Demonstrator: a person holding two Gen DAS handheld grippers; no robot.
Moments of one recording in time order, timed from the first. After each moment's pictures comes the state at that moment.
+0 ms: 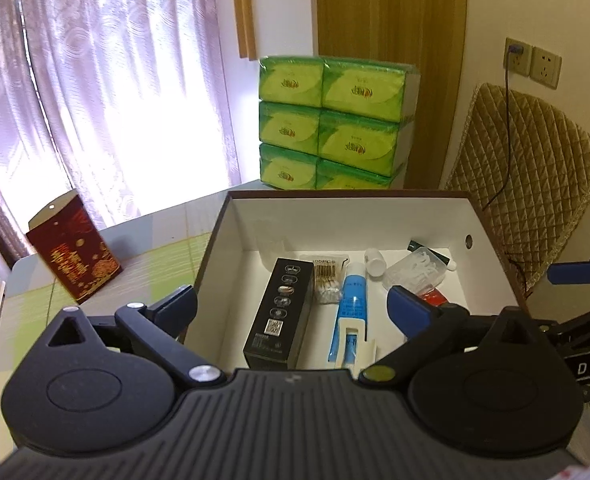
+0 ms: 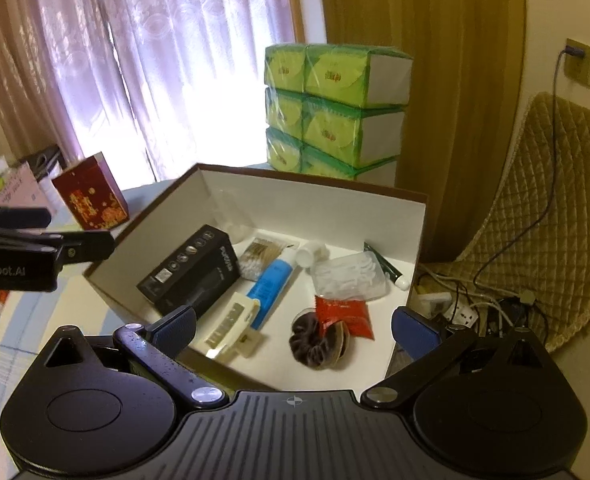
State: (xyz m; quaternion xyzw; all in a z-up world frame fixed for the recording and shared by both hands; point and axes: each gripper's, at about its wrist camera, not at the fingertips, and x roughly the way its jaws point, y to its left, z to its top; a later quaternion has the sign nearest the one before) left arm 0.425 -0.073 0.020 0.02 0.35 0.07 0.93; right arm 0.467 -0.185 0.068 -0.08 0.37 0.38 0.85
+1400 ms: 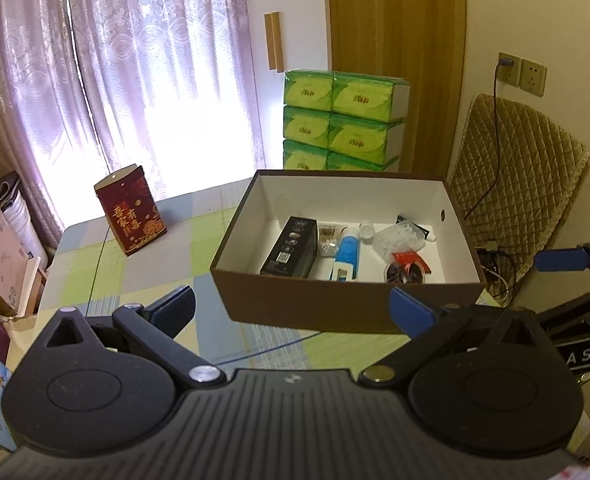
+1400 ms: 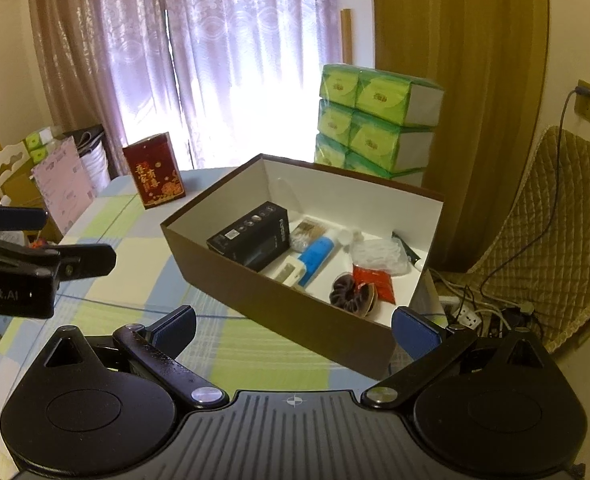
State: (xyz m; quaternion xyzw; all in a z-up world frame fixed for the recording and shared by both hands) left arm 0.290 -0.124 0.050 0.01 0.33 0.14 0.93; right arm 0.368 -0.224 0.087 -0.13 0.32 0.43 0.83
